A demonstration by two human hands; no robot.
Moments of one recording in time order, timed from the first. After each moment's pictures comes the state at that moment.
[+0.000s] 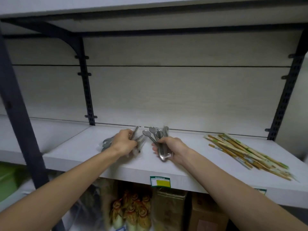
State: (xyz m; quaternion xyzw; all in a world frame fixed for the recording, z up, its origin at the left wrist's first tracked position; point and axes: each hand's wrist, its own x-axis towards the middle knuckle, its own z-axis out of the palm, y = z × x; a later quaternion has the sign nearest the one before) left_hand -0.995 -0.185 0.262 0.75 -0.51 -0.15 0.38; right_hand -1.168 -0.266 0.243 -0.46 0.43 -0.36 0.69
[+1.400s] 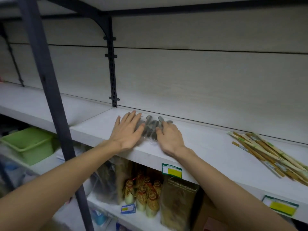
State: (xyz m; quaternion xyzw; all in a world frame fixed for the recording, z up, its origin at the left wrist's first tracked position) left_hand -0.961 -0.161 0.226 0.79 -0.58 0.07 0.20; right_hand -1.120 -0.260 0.214 -0.87 0.41 -0.24 0.15
